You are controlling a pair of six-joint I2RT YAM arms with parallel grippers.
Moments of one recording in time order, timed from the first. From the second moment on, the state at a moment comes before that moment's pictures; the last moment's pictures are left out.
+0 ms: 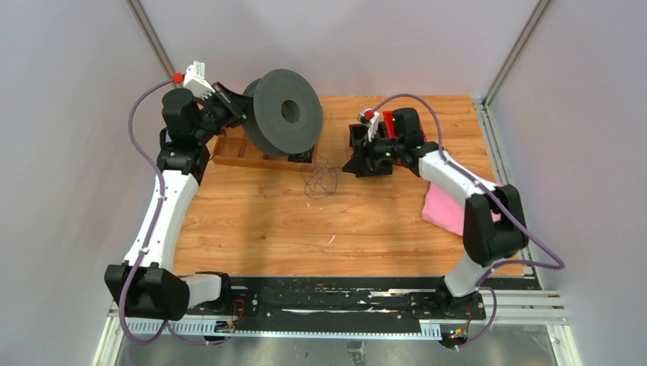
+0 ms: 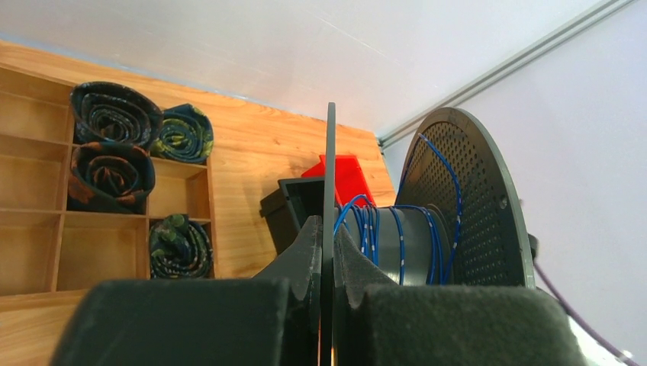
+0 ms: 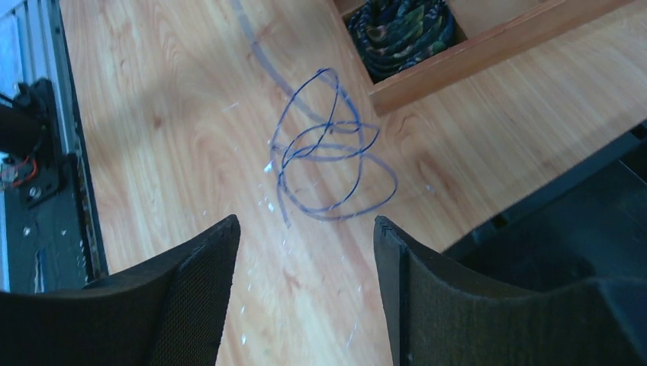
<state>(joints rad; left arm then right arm) -0.05 1.23 1.24 -0.06 0.43 -0.72 0.36 1.62 1.19 -0.20 -0.82 -0.21</state>
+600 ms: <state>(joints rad) -0.06 1.22 1.22 -0.06 0.44 -0.74 0.46 1.88 1.26 0.17 -0.87 -0.06</state>
